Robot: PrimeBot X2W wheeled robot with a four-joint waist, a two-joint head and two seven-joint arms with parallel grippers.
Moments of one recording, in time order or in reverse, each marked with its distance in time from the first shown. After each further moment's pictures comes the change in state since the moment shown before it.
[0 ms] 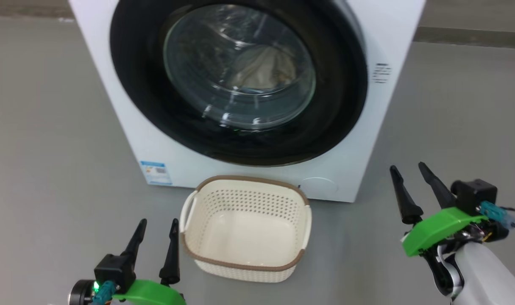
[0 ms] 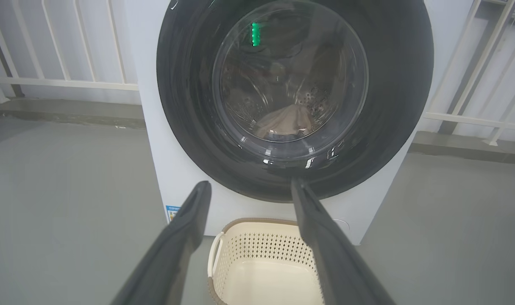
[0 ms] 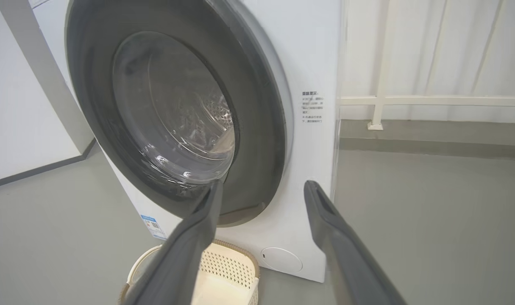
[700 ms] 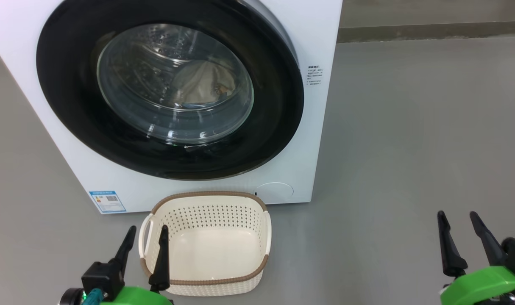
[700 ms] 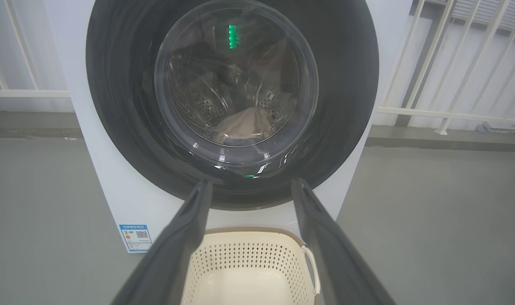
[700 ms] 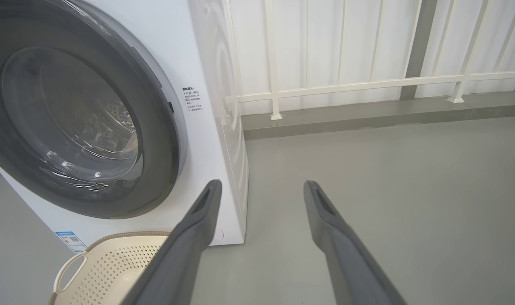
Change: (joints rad) left arm 0.036 0.026 0.023 -0.022 -0.021 0.035 0.000; right arm 0.422 0.143 -0.370 -0.500 -0.226 0.000 0.204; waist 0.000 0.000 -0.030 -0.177
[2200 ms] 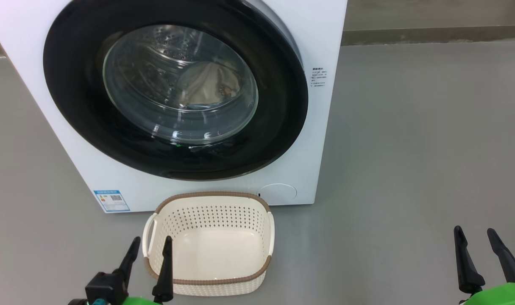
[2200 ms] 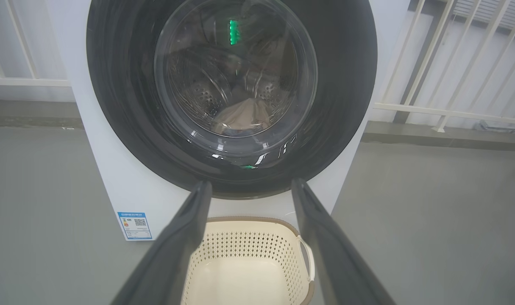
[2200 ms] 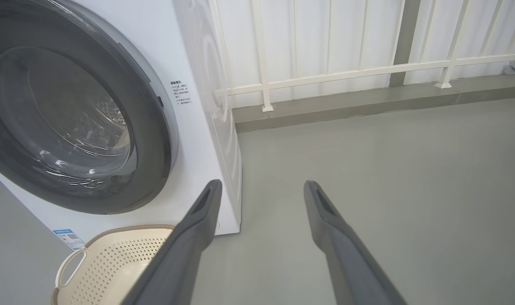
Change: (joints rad) left arm 0.040 0.008 -0.026 -0.017 -0.024 0.026 0.000; right arm 0.109 0.024 -0.068 -0.121 0.021 0.000 0.068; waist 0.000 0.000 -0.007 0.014
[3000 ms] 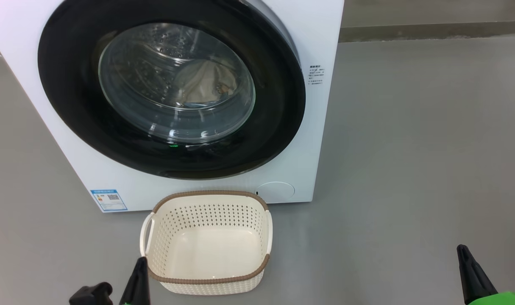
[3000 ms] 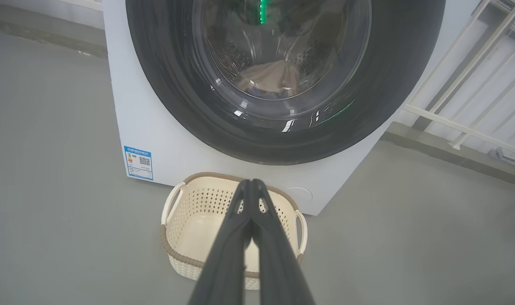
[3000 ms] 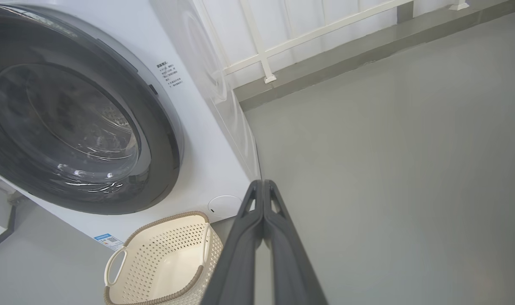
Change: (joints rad) left arm 0.040 -0.027 0.041 0.035 -0.173 -0.028 0.058; right arm 0.007 0.021 0.014 0.094 0.193 0.000 0.009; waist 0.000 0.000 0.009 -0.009
